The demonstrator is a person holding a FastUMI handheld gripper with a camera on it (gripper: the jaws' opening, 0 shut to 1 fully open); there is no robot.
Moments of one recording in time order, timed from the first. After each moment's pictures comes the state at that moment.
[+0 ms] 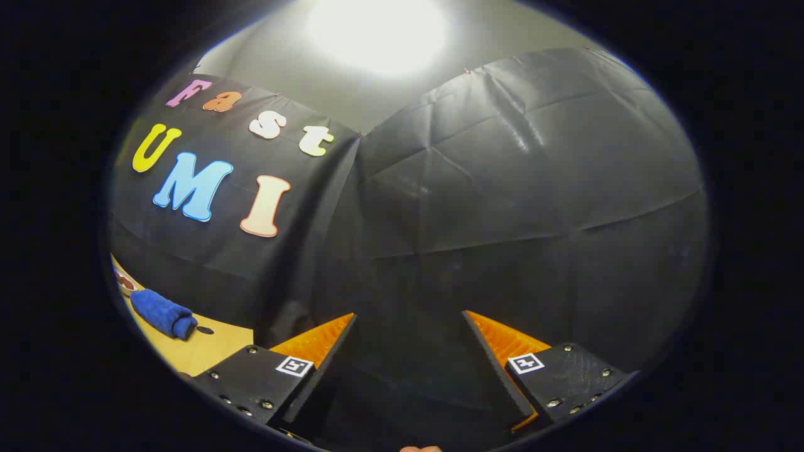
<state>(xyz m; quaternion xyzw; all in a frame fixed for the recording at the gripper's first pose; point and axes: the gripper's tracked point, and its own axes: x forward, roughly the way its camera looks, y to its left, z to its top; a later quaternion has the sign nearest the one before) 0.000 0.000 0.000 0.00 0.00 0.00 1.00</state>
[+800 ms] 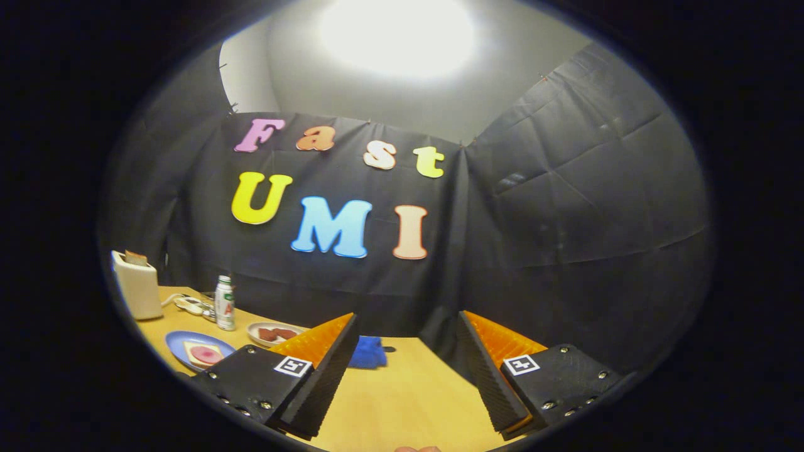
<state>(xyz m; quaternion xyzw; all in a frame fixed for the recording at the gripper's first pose) -0.220 0.266 0.141 0.10 0.04 0.28 0.95</state>
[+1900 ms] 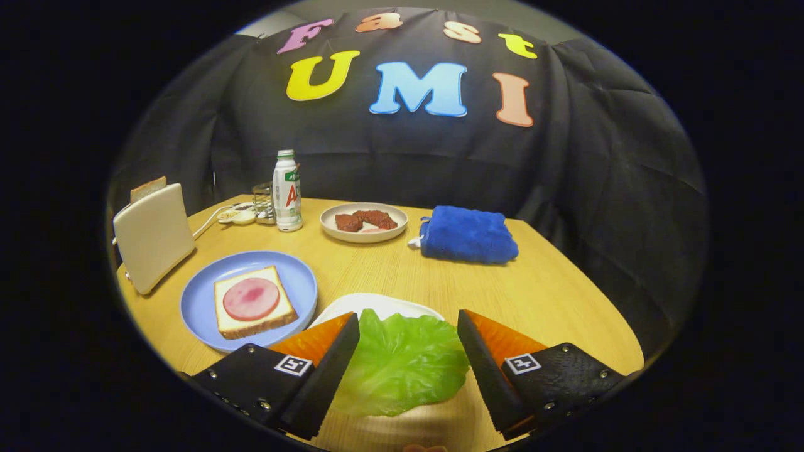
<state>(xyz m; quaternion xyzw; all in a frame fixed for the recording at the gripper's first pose) -0.290 0.459 -0.025 -0.02 0.34 0.42 0.84</state>
